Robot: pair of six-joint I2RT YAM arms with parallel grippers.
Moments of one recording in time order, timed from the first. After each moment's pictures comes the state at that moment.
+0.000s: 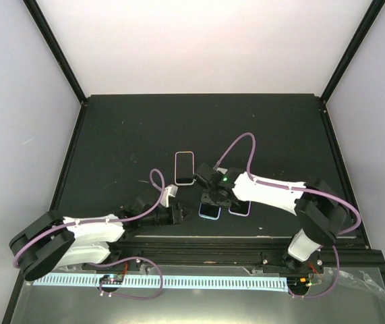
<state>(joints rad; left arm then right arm) -0.84 1.17 0.16 0.50 0.37 -1.01 0.98 1.64 1.06 -0.73 0.15 1.11</state>
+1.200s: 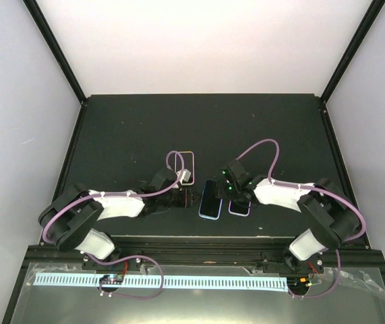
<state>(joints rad) -0.75 1.48 0.49 0.28 0.36 -0.76 0.72 1.53 0.69 -0.18 -0.06 0.85</state>
